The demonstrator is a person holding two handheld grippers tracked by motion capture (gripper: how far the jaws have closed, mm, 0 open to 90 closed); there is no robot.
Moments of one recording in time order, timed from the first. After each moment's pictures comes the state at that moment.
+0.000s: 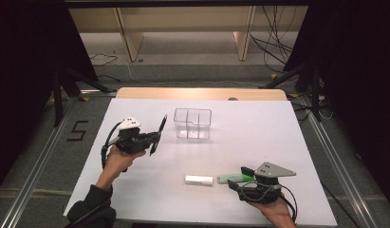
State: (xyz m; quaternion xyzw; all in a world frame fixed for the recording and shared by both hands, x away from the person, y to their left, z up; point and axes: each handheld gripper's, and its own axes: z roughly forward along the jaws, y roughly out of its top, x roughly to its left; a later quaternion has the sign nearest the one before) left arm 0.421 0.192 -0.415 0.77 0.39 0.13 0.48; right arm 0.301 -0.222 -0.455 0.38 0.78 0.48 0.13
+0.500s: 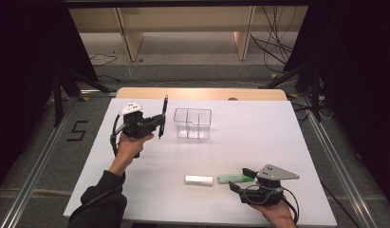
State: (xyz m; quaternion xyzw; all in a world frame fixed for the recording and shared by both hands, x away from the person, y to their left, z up) left arm 0.455 0.175 -0.402 0.71 0.43 0.15 0.54; right arm 0.295 -0.226 -0.456 0.38 0.77 0.49 0.13
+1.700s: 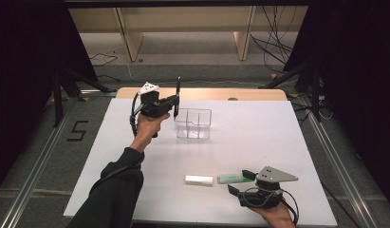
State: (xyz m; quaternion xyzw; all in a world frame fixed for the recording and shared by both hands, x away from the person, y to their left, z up) left arm 0.509 0.132 -0.382 0.68 0.43 0.16 0.56; right arm 0.291 -0.224 -0.458 0.38 0.78 0.49 0.13
